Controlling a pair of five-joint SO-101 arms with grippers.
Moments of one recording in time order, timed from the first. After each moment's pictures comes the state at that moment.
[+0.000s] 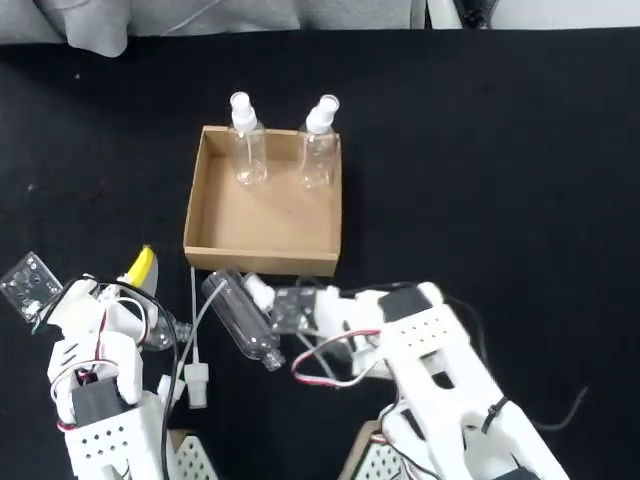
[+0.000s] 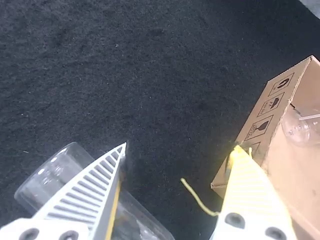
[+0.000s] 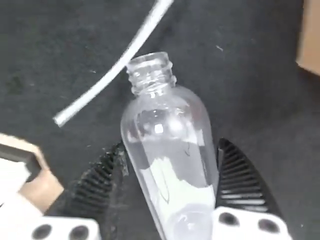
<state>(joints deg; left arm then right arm) -23.3 -104.0 96.0 51.8 23.1 -22.3 -40.2 69.7 66.4 63.0</state>
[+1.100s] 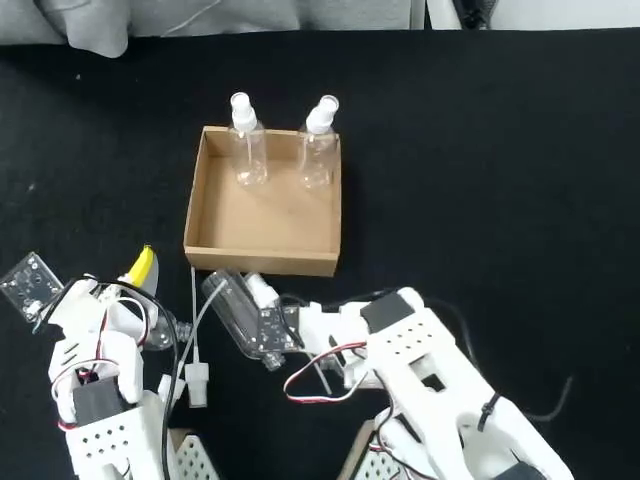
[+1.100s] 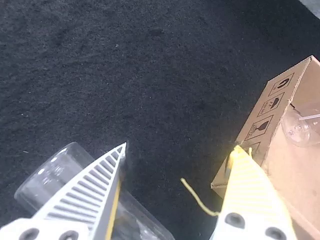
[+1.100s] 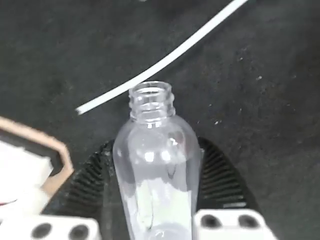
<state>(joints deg) -23.3 -104.0 96.0 51.8 23.1 -28.4 -40.2 68.8 69.7 61.1</state>
